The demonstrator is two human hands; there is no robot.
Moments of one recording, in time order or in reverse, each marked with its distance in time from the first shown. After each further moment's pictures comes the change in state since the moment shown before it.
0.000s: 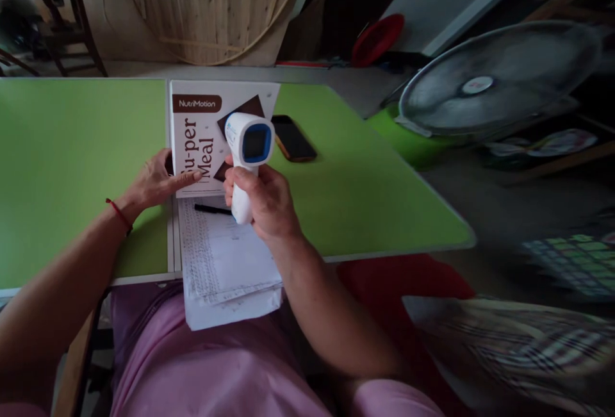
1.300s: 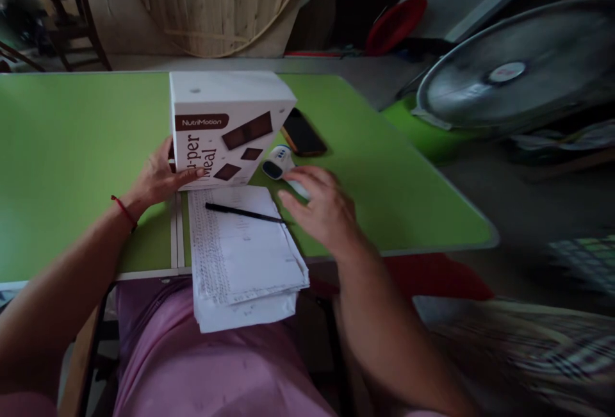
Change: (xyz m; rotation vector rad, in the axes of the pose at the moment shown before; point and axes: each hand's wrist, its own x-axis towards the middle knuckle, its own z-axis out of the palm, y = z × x) left_hand -0.002 -0.005 0.000 0.090 0.048 0.017; right_hand -0.011 0.021 -0.121 -1.334 0.059 -0.592
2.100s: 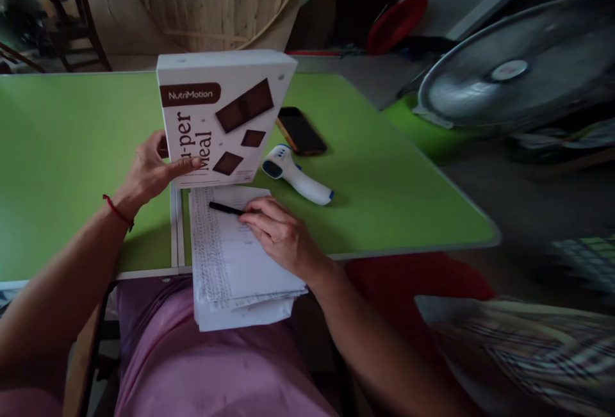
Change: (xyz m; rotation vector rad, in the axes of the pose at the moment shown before) left_hand -0.003 0.003 -0.008 -0.166 0.085 -0.038; right_hand -0.021 -0.054 0.011 0.284 -0.144 -0.244
